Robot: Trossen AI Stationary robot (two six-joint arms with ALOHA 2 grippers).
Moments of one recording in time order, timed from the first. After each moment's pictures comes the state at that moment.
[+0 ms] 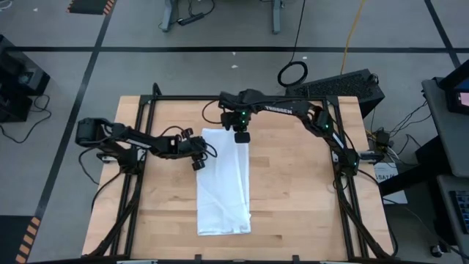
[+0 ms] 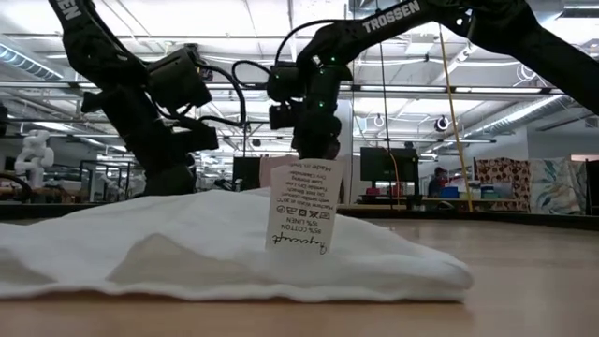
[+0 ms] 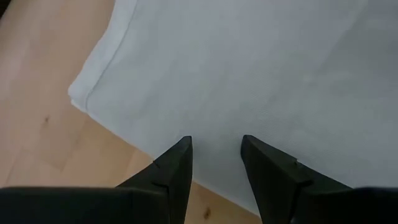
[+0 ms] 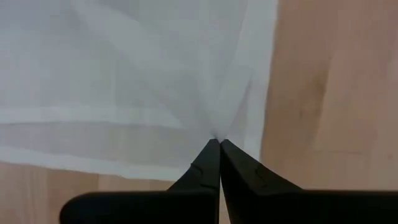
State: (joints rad) left arm 0.14 1.51 0.48 0.01 -0.31 -0.05; right arm -0.37 2.30 2.07 -1.11 -0.13 -0.45
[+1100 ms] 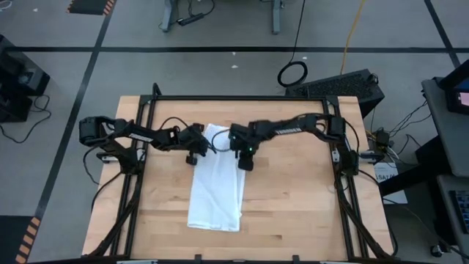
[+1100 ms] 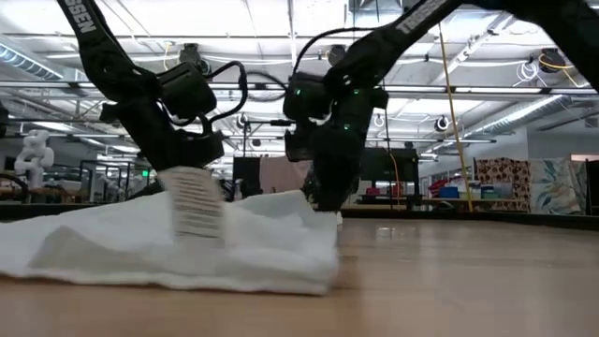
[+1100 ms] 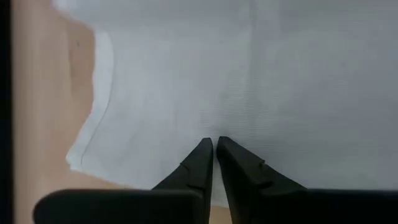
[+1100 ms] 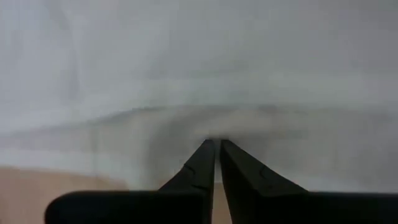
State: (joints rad) left arm 0.31 1.55 0.48 0.12 -0.09 0.72; right arm -0.19 2.09 1.41 -0.57 -0.24 0.04
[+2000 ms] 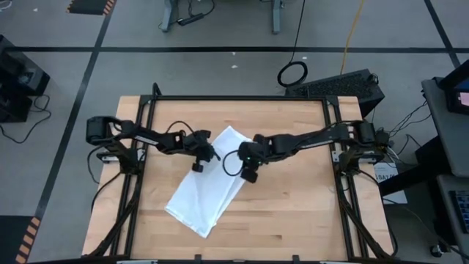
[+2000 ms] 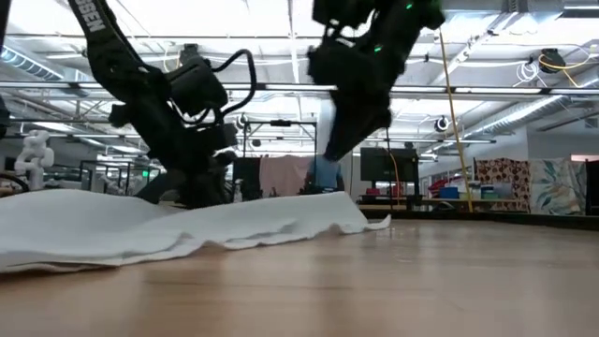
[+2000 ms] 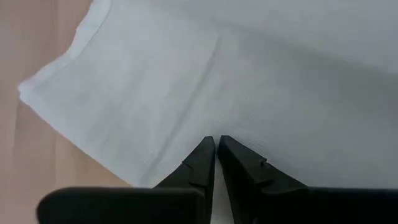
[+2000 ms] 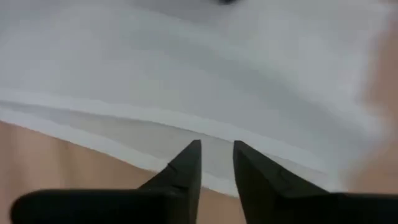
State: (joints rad) left arm 0.21 1.63 0.53 0.17 0.03 0.53; right arm 0.03 1.78 1.30 -0.62 0.17 0.35
